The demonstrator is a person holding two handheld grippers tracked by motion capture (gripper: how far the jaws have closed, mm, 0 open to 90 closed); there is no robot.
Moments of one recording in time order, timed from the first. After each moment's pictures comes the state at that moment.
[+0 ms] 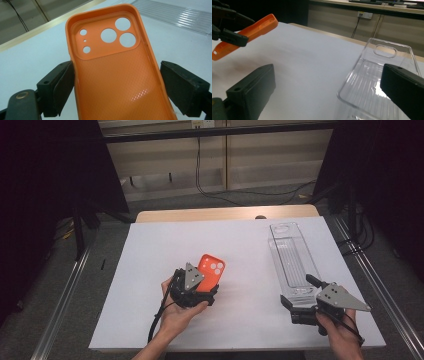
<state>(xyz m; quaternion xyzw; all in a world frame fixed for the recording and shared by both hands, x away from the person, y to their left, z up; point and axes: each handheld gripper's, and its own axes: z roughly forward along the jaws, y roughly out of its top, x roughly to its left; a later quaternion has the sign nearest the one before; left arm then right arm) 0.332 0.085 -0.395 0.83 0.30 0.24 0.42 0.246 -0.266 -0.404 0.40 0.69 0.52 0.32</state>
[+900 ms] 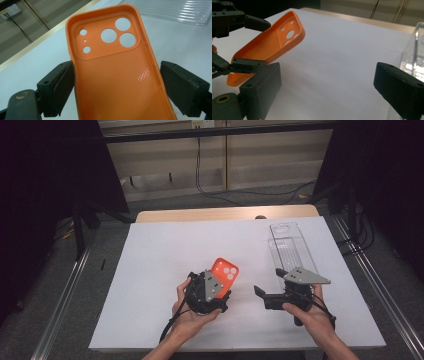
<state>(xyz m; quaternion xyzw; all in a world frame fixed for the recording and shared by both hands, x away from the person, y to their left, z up) 0.316 0.048 -0.405 0.85 0.24 0.28 0.39 0.289 -0.210 -0.401 0.43 0.72 0.49 0.23</state>
